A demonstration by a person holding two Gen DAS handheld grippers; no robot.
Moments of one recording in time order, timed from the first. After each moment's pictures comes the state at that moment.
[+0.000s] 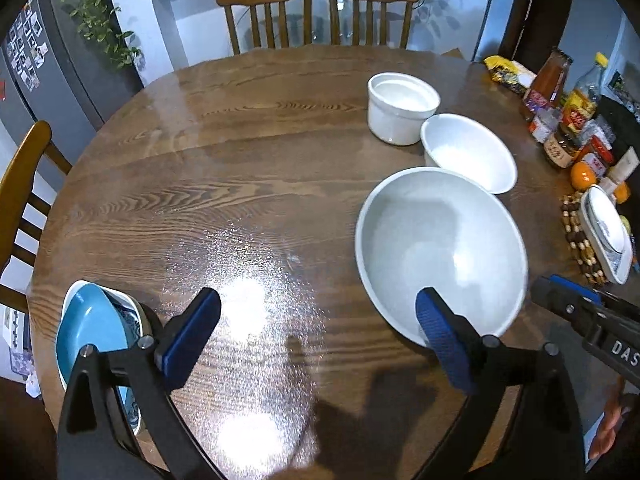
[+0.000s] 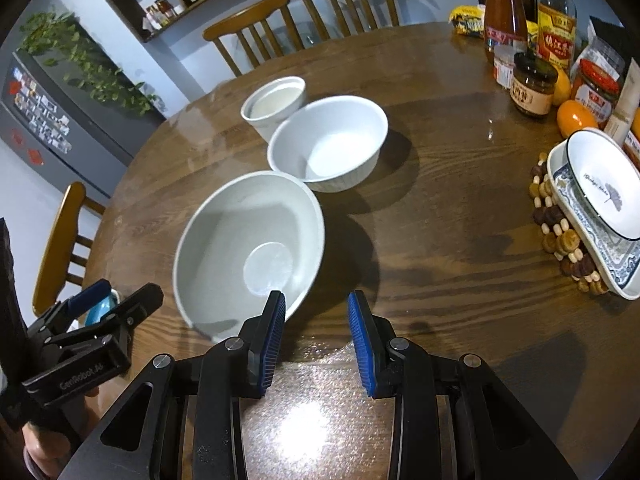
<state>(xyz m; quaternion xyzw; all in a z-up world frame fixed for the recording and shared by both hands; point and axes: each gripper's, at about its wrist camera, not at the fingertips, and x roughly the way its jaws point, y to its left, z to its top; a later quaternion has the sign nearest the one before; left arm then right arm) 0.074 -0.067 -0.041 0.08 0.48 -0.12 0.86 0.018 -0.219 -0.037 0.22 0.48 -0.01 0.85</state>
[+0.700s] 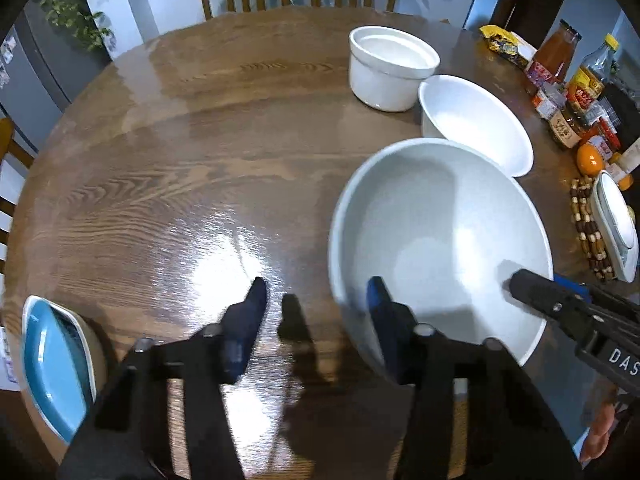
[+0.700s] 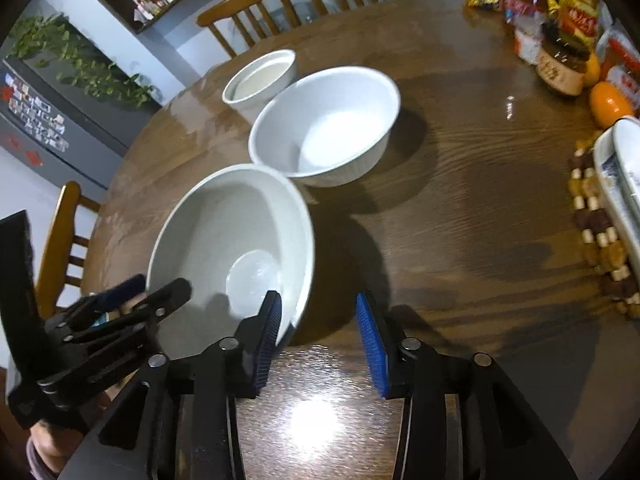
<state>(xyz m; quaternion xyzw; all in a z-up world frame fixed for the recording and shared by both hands) 0.102 -0.085 -0.078 0.07 0.53 -0.16 0.83 0.048 -0.222 -0.066 0.24 0.50 0.02 0.83</state>
